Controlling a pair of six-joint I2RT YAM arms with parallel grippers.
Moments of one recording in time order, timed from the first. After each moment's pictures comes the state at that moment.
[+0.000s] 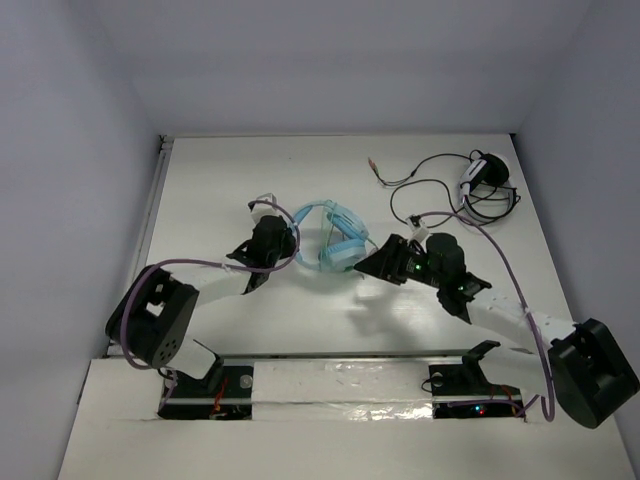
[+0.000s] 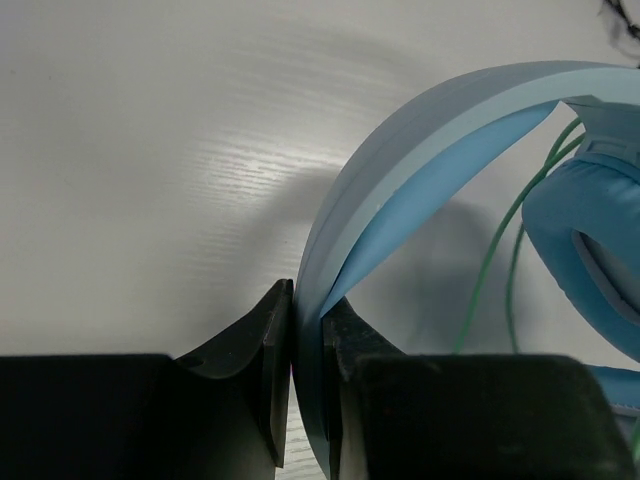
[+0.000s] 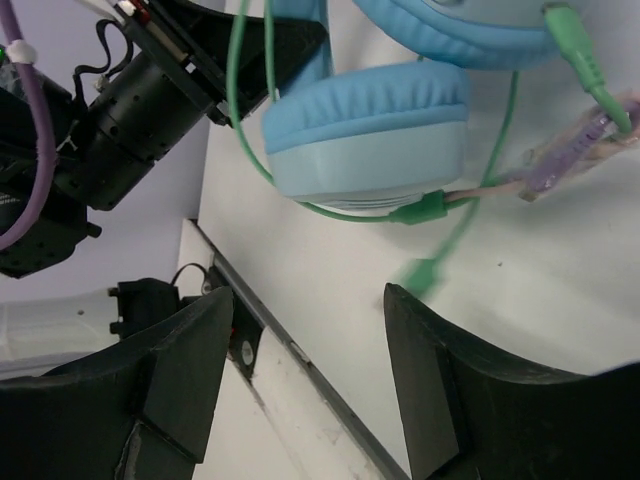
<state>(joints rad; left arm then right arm) -0.56 1.44 0.61 0.28 -0.30 -0.68 0.54 1.12 0.42 0.39 -0.44 0.94</state>
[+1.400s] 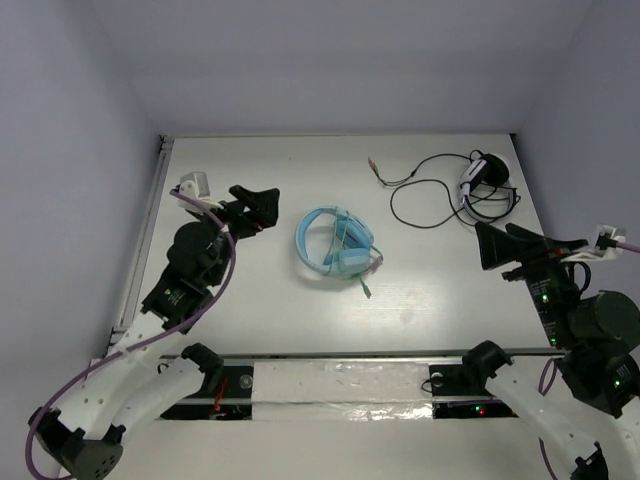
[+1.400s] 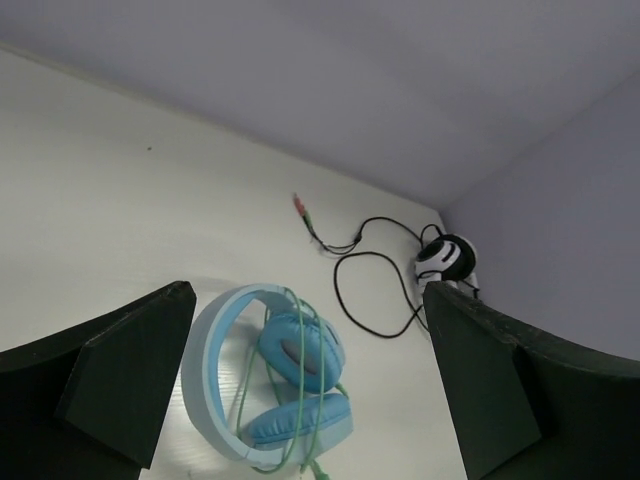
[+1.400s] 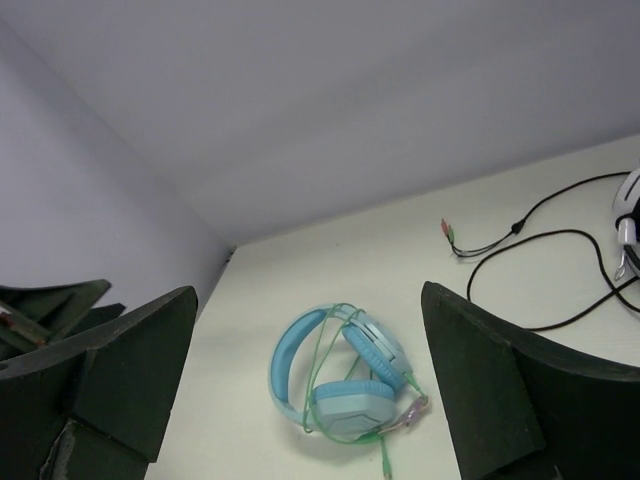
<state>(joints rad) -0.59 0.76 0.77 -0.02 -0.35 -0.65 0.54 0.34 0.98 -0.43 0.32 0.50</state>
